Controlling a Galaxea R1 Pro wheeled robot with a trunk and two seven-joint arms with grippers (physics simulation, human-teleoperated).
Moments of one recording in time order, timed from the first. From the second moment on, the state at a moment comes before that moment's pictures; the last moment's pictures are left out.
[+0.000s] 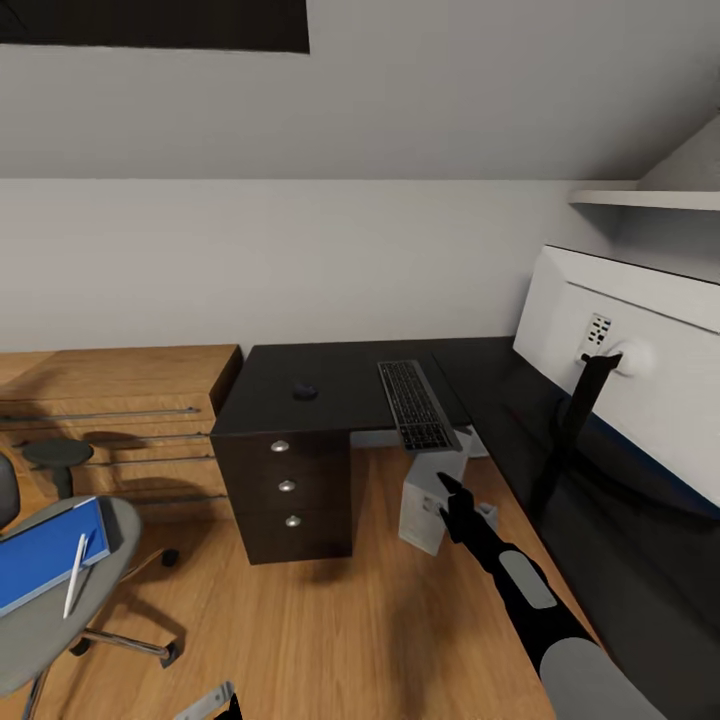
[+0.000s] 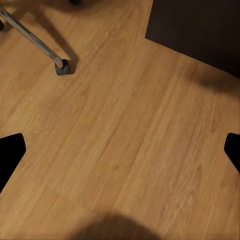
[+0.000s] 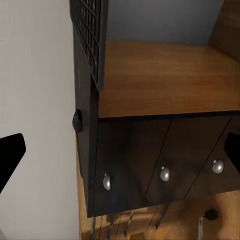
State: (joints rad) left arm -0.10 0.04 -0.39 -0.71 0.68 -0.32 0.47; right arm -0.61 0.02 -0.12 -0.61 -1.25 0.30 0.31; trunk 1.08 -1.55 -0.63
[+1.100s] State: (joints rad) left arm -0.10 0.04 -0.39 -0.69 0.69 -0.32 0.47; right arm -0.61 0.10 0.09 -0.38 -0.68 0.06 0.20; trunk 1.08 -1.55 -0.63
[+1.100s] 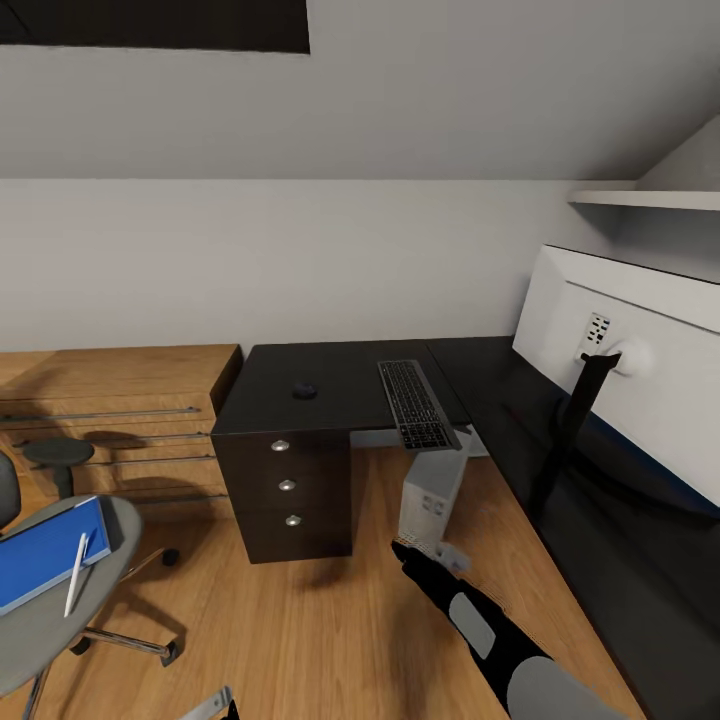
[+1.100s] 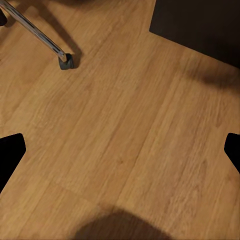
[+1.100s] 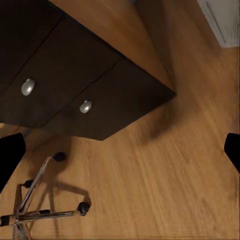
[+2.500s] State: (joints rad) left arm -0.10 0.04 -0.39 -0.65 0.69 -0.32 0.47; right arm -0.57 0.11 0.12 -0.20 -0.33 -0.14 0.33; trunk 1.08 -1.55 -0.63
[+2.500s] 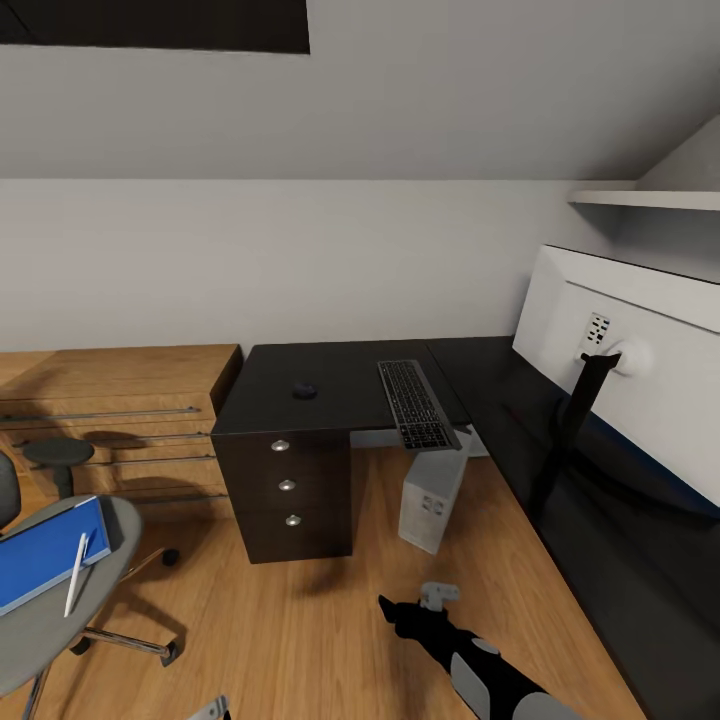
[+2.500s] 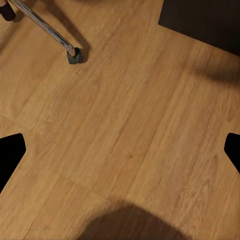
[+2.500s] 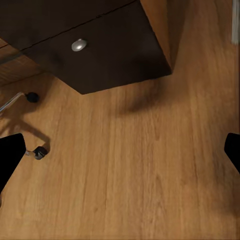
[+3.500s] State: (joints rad) left arm -0.10 0.04 -0.39 -0.66 0.68 -0.29 0.46; right arm -0.57 0.11 0.12 -0.20 -0.39 -0.15 0.28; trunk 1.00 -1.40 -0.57
